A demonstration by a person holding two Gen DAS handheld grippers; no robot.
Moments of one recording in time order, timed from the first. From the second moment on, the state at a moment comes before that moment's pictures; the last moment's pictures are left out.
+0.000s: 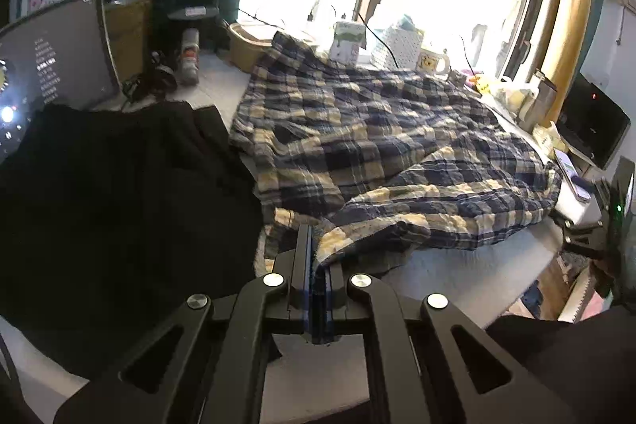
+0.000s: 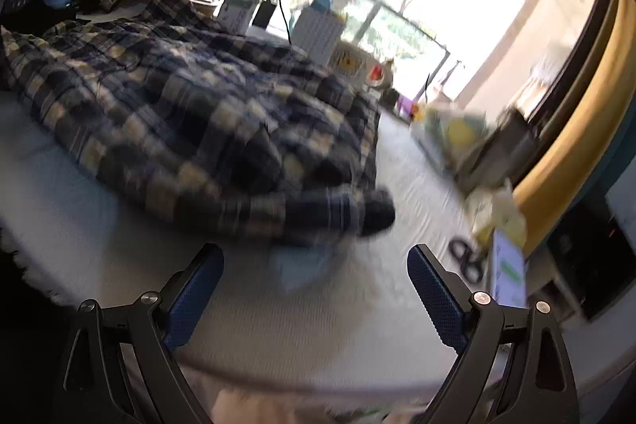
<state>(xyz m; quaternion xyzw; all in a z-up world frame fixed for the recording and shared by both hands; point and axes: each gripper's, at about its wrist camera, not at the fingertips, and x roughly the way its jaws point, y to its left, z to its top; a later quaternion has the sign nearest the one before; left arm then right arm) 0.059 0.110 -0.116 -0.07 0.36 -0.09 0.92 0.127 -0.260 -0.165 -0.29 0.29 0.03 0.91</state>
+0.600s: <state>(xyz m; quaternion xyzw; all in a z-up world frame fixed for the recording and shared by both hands) 0.066 0.094 -0.117 -0.08 0.37 -0.14 0.92 0.153 -0.253 -0.168 -0.24 0.31 0.12 0.91</state>
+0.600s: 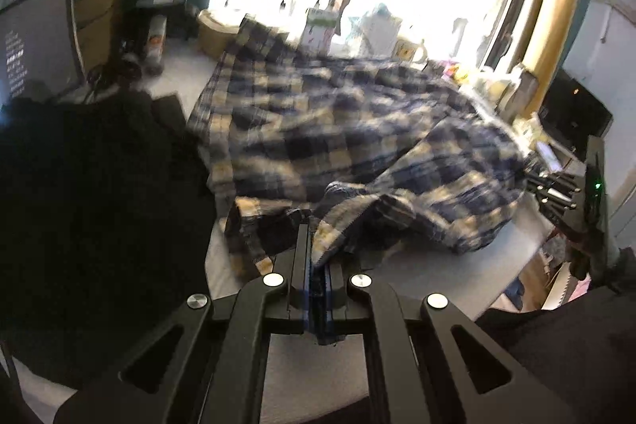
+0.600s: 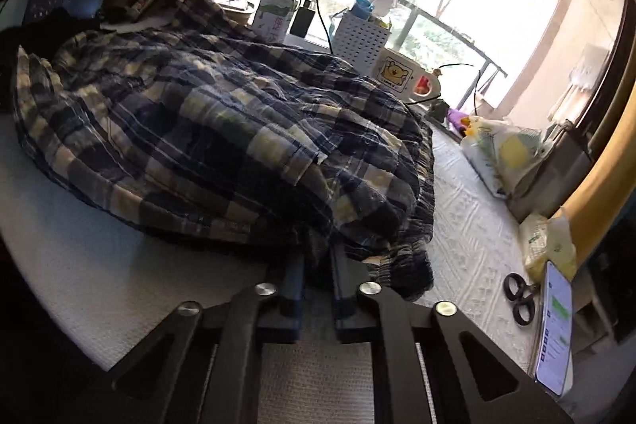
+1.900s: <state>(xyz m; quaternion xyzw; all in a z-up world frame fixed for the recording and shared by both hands) 0.286 0.104 -0.019 -0.05 0.27 -0.11 0.96 0.357 -0.302 -0.068 -0.08 0.28 0.10 0.95</state>
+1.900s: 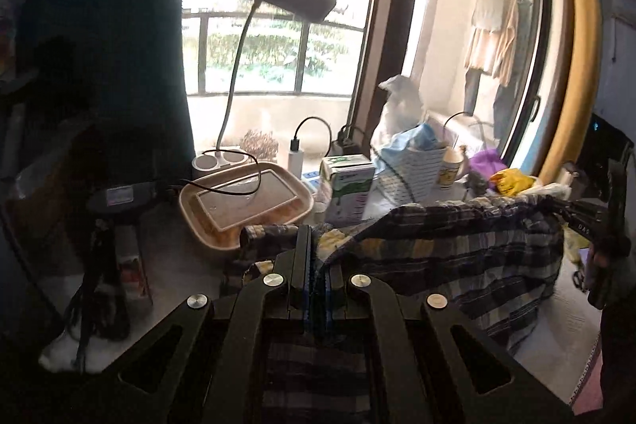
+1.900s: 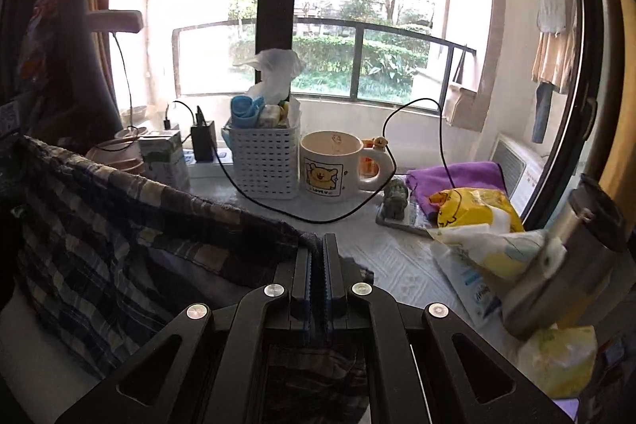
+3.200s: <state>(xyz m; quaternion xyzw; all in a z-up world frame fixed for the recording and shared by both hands) 0.265 0.128 -0.139 -0.08 0.45 0.00 0.89 0.389 -0.308 -0.099 -0.04 0.35 0.06 0.94</state>
